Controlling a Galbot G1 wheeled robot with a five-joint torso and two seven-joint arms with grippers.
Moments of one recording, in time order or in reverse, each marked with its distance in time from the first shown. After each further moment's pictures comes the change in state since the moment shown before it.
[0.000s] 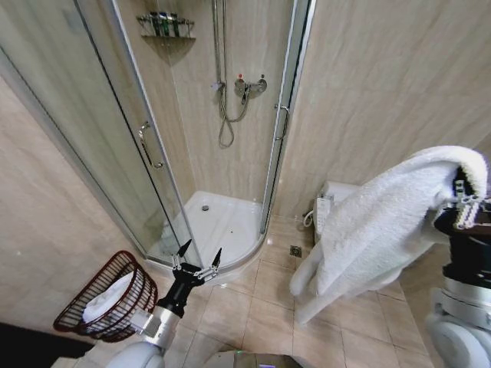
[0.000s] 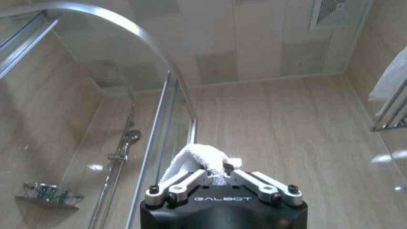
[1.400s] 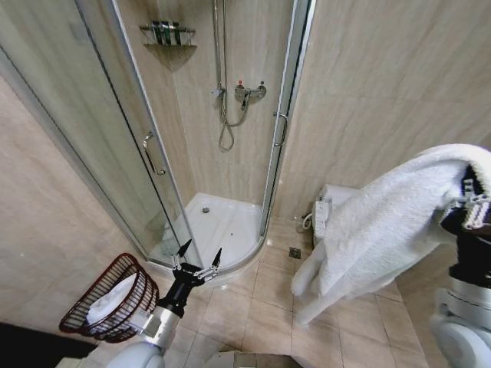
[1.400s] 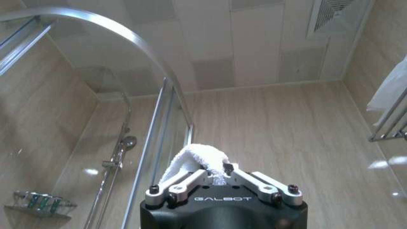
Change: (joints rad) left arm 0.000 0.000 0.000 0.000 0.000 0.000 0.000; right arm -0.003 -0.004 0.029 0.000 0.023 0.005 0.001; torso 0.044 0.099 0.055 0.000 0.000
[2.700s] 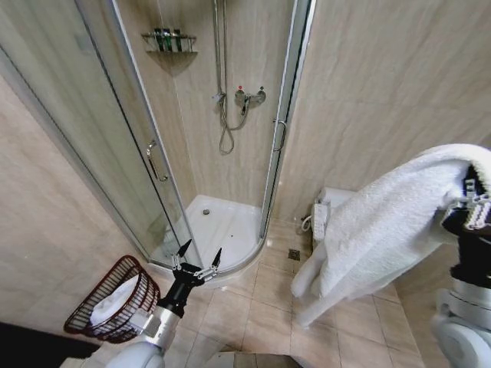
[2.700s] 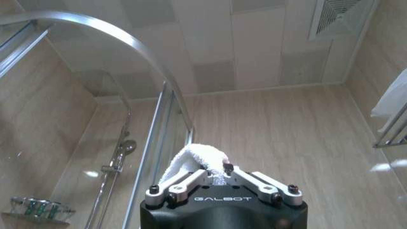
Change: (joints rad) left arm 0.000 0.000 0.000 0.000 0.000 0.000 0.000; right arm 0.000 -0.002 0.000 0.000 0.001 0.001 0.000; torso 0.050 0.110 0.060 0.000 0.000
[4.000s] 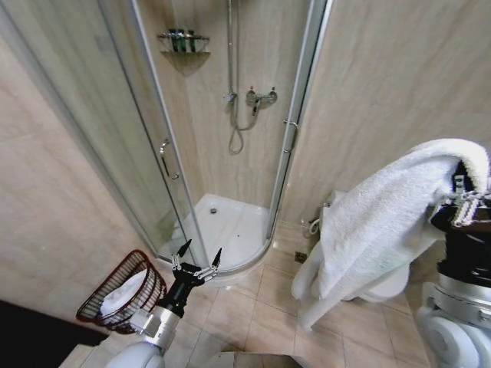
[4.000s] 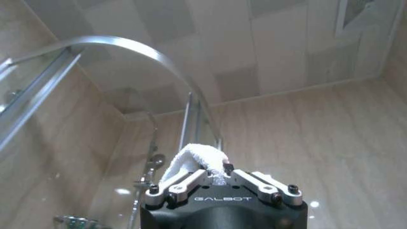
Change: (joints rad) left arm 0.000 0.000 0.000 0.000 0.000 0.000 0.000; right arm 0.025 -0.018 -0.081 0.000 -0.040 0.050 0.013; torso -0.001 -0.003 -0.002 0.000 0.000
